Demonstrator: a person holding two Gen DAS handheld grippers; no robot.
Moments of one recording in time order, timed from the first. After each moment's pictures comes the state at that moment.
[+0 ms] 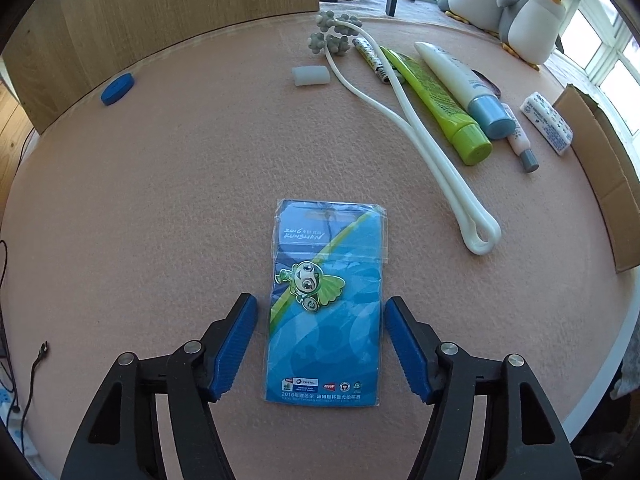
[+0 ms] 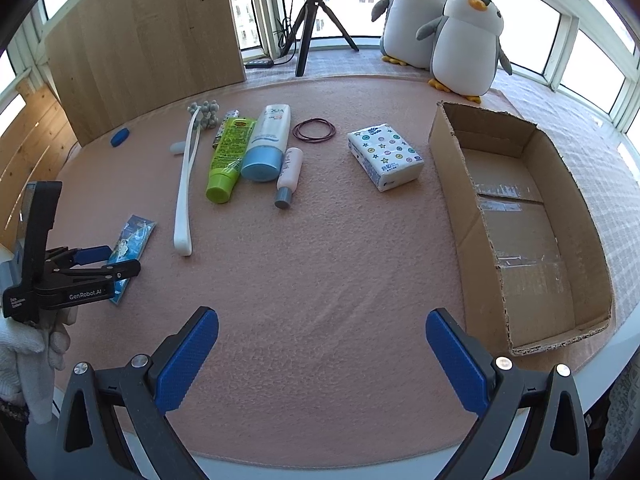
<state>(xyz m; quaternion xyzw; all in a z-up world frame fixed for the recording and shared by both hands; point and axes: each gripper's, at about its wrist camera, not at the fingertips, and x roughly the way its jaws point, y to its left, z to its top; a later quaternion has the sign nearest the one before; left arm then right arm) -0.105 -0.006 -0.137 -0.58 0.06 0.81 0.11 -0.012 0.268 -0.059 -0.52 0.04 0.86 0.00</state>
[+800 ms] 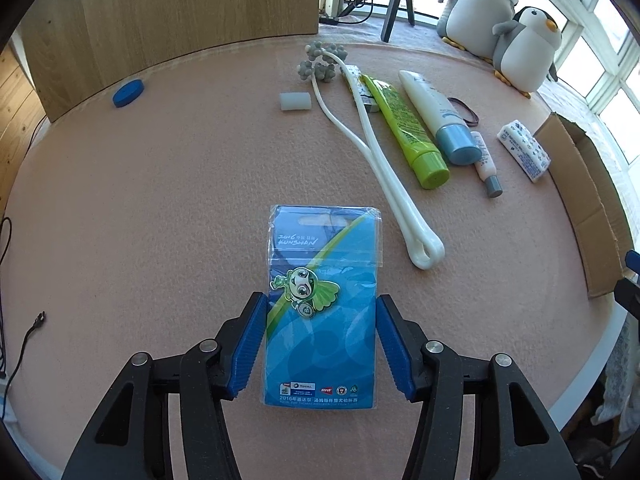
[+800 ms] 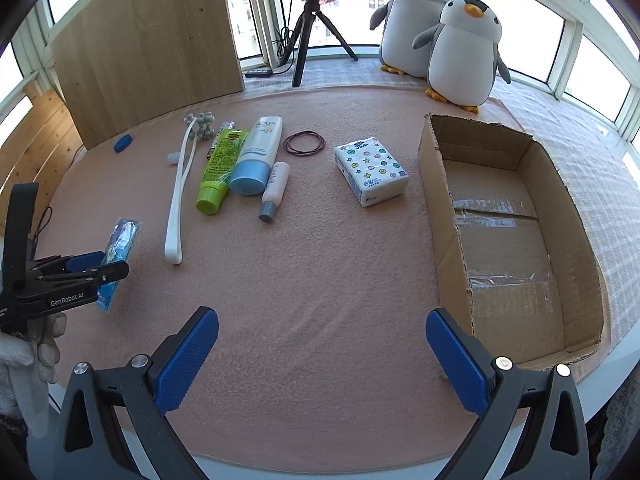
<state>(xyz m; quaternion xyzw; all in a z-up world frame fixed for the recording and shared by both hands) -0.082 0.015 -0.103 -0.55 0.02 0.83 0.10 -0.017 0.296 -0.050 -0.50 0.03 0.86 -0.02</state>
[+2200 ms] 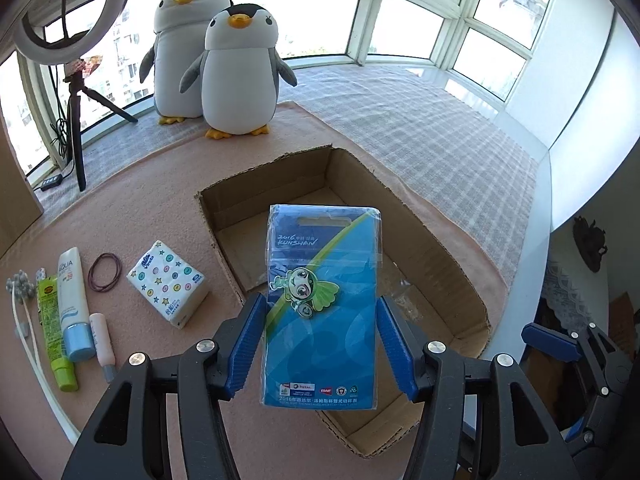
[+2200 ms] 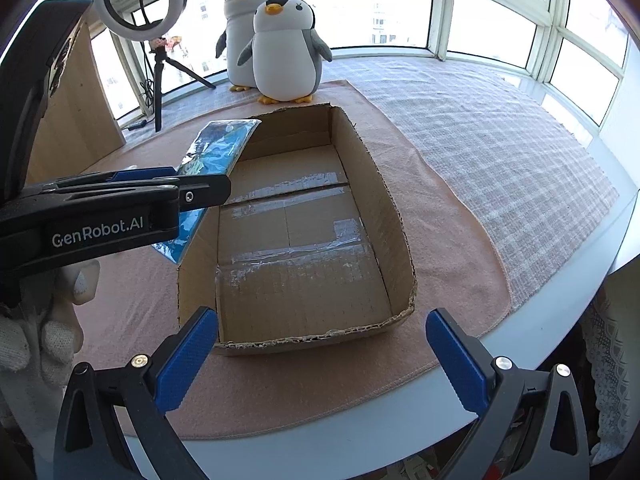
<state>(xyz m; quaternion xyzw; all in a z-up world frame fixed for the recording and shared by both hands) -0.077 0.390 -0.030 -0.46 0.09 0.81 0.34 0.040 0.466 -0.042 -0.48 0.09 0.86 0.12</state>
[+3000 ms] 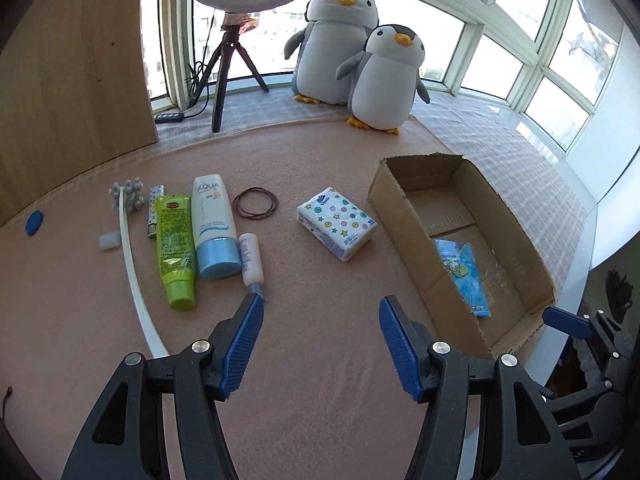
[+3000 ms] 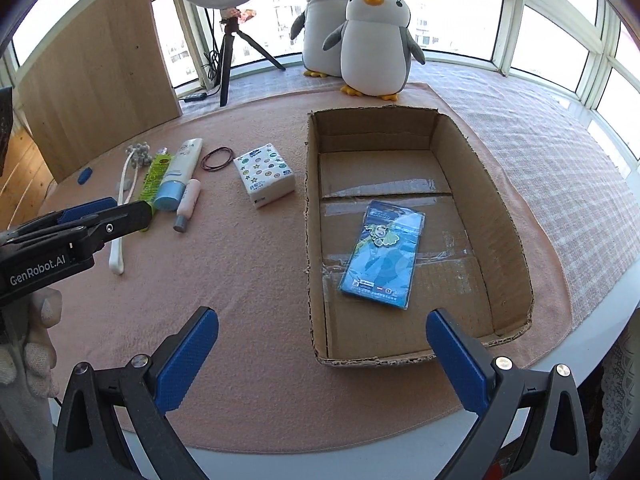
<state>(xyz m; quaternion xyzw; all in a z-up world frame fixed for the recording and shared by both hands) -0.079 0.206 -0.031 -0.47 0.03 0.86 0.21 0.006 0.380 -0.044 -0.49 0.06 0.87 0.04</state>
